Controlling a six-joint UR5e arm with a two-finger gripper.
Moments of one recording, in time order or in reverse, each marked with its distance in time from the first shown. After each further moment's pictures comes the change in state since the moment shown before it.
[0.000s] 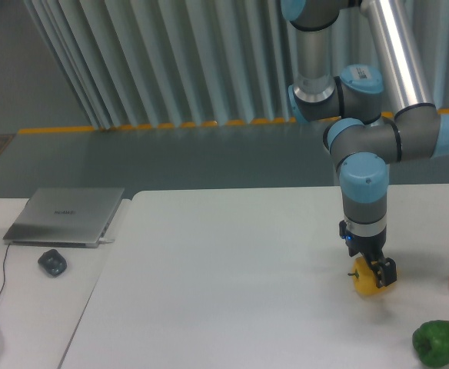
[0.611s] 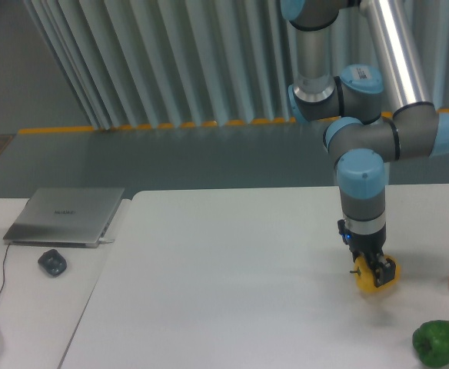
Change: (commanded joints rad) arm 0.035 0.080 0.012 -0.023 0.008 0.018
